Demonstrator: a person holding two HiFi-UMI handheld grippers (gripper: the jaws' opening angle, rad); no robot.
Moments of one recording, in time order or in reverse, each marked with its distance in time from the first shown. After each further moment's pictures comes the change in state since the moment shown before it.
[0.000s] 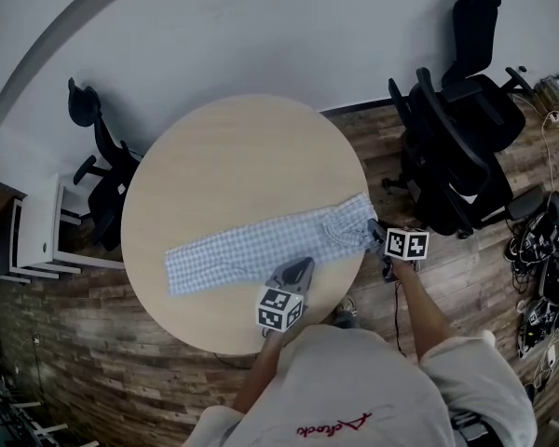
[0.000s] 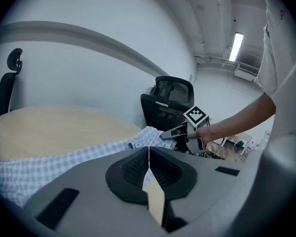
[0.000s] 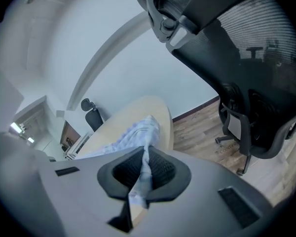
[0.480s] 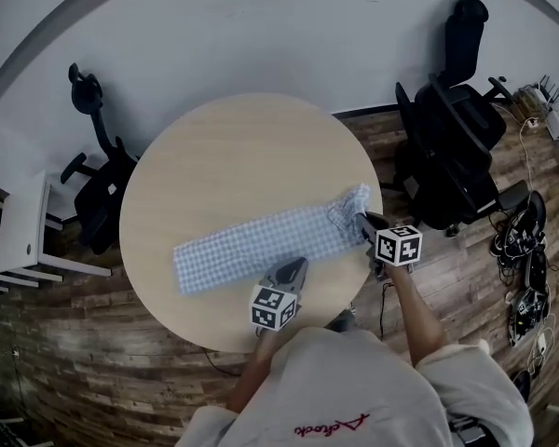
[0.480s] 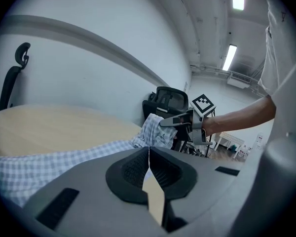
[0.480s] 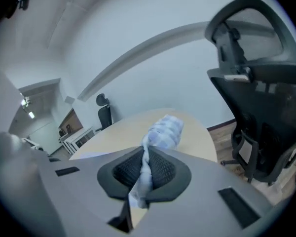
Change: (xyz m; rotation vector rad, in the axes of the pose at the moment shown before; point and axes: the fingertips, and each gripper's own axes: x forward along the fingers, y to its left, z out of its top) left arm -0.087 0.054 -0.021 -0.015 -0.071 -0.074; right arm -0.005 0.151 0.002 -0.236 -0.106 0.006
